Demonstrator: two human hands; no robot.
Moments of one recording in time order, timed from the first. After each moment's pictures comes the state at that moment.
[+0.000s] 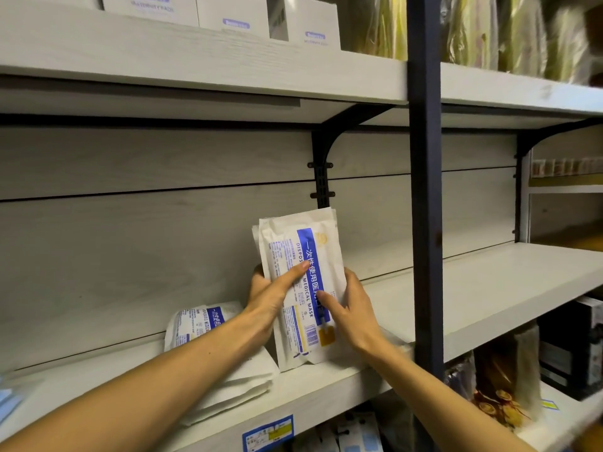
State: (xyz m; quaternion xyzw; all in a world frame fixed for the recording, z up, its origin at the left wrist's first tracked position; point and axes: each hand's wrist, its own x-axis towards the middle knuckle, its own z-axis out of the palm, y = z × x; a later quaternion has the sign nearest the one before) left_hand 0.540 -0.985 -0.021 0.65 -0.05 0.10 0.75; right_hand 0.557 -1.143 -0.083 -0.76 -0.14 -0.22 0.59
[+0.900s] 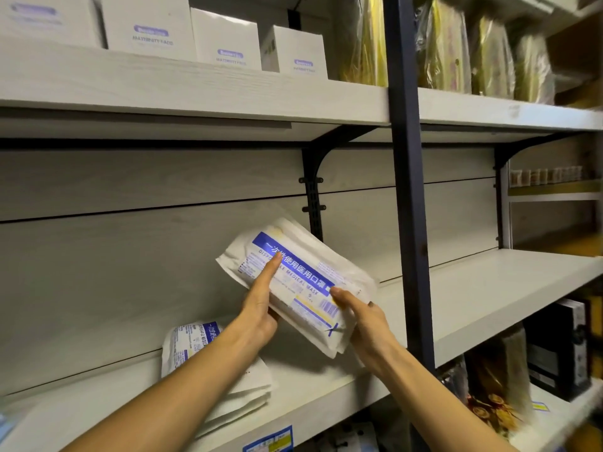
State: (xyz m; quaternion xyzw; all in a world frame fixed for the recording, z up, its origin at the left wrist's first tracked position) left_hand 0.539 -0.987 0.000 0.51 -0.04 0.01 0.86; right_hand 0.510 -1.152 -0.053 -0.48 -0.05 -0.06 0.87
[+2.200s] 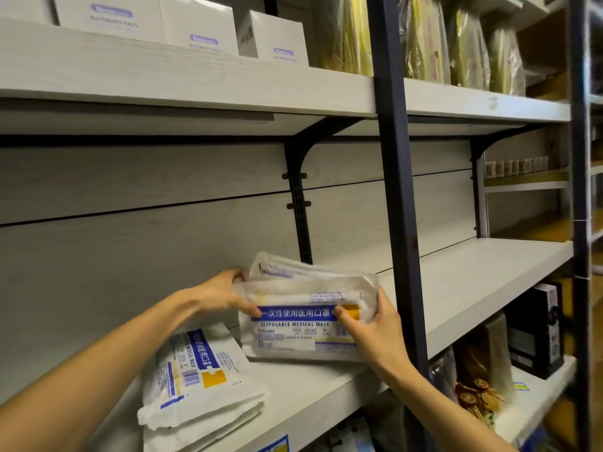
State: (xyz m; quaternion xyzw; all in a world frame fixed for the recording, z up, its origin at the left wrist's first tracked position) left_hand 0.593 -0.901 0.028 0.92 -0.17 -0.02 0.34; right_hand 0.517 -1.179 -0.089 -0.69 -0.09 -0.33 0.64
